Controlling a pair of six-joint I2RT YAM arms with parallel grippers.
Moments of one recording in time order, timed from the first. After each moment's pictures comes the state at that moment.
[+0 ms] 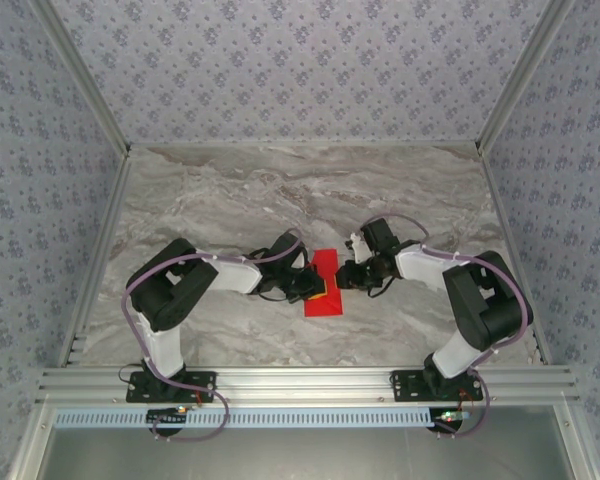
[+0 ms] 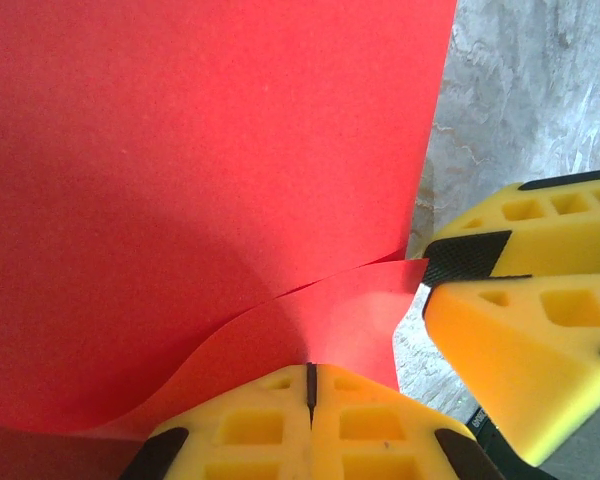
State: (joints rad) left arm -0.82 1.87 0.87 0.13 0.51 -1.08; right arm 0.44 1.60 0.75 -0.32 -0.50 0.35
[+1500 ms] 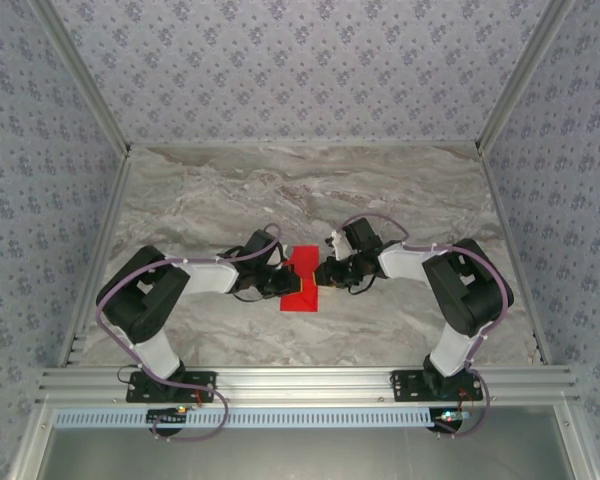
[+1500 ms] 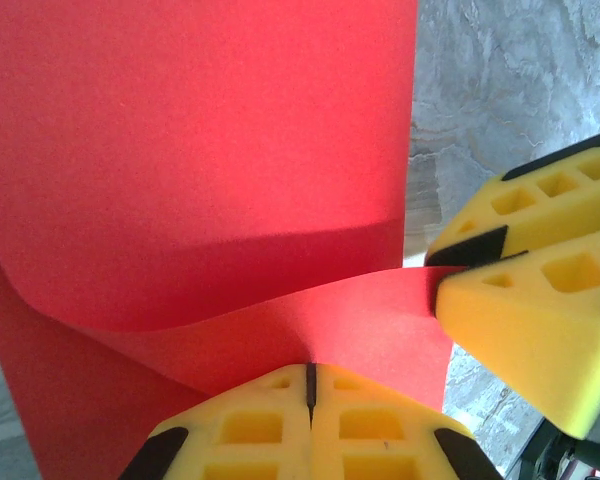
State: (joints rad) left arm -0.70 1.71 0.75 0.02 0.49 -0.80; right arm 0.53 1.73 0.80 -0.12 -0.64 0.50
